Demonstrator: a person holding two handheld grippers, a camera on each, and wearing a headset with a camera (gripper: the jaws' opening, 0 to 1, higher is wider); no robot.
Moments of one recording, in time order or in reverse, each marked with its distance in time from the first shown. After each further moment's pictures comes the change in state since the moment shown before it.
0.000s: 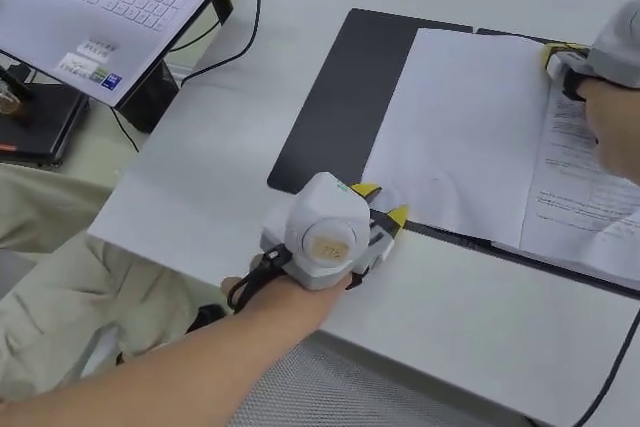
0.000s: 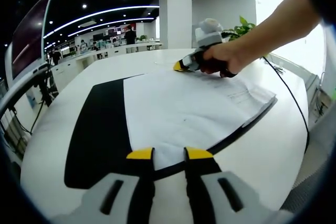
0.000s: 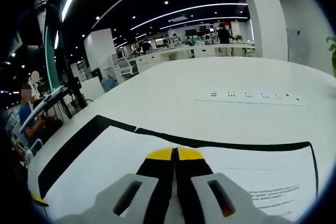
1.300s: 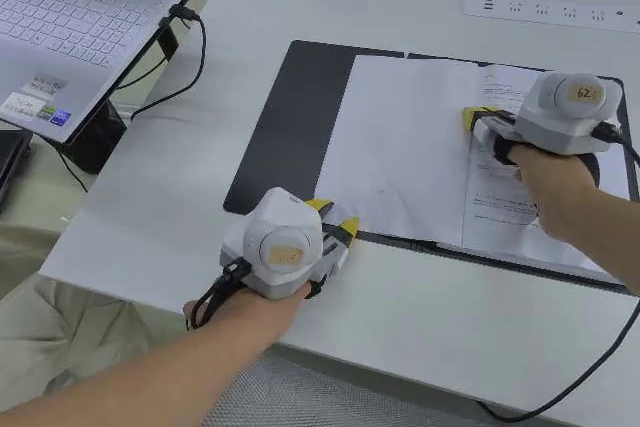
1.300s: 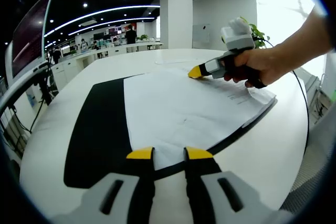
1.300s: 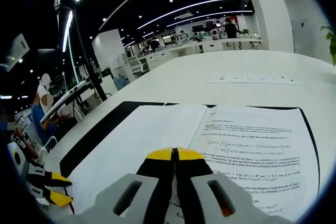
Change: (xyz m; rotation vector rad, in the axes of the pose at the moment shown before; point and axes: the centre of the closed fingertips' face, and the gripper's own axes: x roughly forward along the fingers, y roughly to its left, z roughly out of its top) left arm 0.001 0.000 0.000 -0.009 0.002 -0.002; right arm -0.080 0.043 -0.037 0.033 0.027 0.093
